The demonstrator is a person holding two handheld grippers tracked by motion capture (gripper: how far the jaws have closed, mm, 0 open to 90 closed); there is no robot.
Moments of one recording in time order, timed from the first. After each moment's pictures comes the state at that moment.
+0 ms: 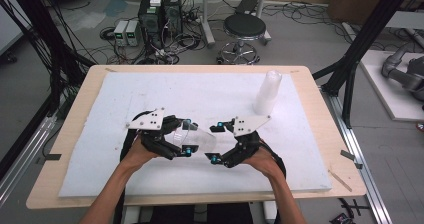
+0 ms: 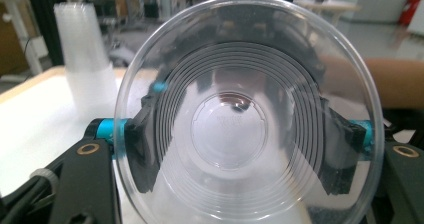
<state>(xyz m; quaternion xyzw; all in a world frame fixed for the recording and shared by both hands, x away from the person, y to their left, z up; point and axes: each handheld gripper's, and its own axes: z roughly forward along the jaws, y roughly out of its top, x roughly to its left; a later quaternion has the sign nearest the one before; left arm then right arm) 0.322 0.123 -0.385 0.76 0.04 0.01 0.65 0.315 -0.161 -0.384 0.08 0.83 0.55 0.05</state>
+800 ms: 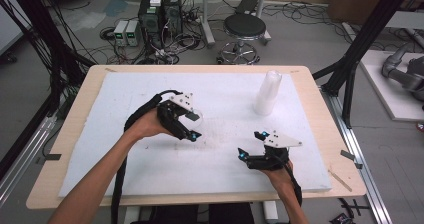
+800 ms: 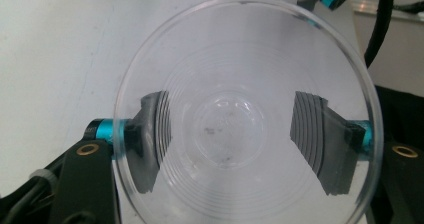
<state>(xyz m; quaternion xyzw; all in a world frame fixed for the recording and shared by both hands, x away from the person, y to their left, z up) 0.385 0.087 -0.361 0.92 0.07 0.02 0.38 0.288 -0.241 -0.437 0.33 0.78 0.49 0.22</state>
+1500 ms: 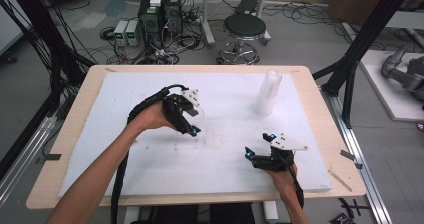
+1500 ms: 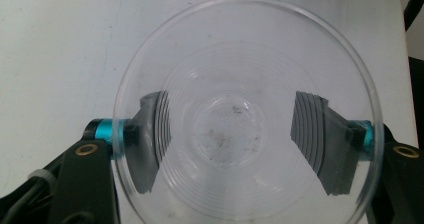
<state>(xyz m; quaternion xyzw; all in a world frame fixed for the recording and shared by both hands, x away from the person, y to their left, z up) 0.401 0.075 -0.354 0.95 0.07 0.03 0.32 0.290 -0.258 -0.454 0.36 0.76 0.48 0.24</state>
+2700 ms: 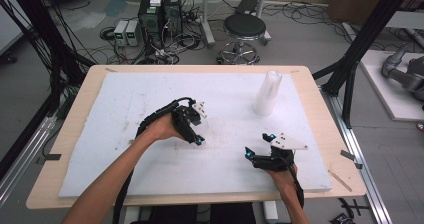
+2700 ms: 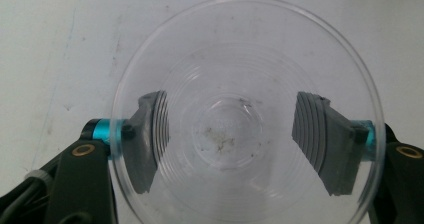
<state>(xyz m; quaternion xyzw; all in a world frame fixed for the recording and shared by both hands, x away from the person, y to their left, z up) 0.399 0.053 -0.401 0.96 0.10 0.04 0.28 0.291 -0.259 -0.454 0.37 0.76 0.48 0.24</state>
